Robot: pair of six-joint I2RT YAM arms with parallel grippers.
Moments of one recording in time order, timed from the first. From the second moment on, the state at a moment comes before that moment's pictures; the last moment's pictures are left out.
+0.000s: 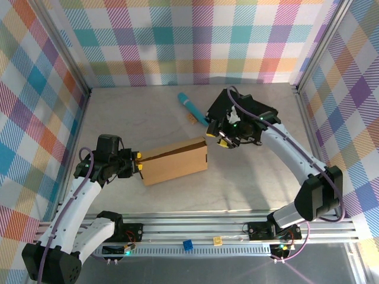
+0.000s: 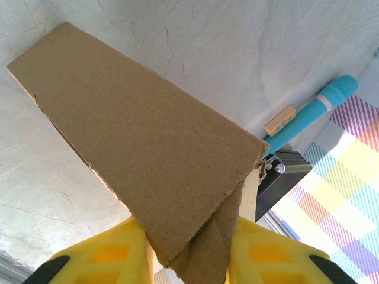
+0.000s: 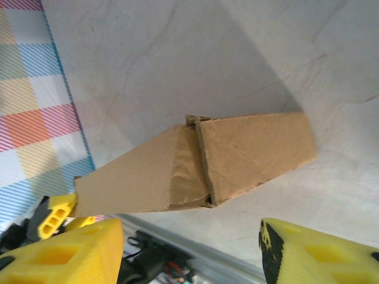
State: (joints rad) left arm -0.20 0.90 0.80 -0.82 0.26 -1.83; right arm 0.46 1.49 1.32 -0.80 -0.53 0.89
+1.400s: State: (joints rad) left arm -0.28 0.76 0.73 -0.86 0.25 -1.74; right arm 0.46 1.43 1.02 -0.57 -0.68 1.04
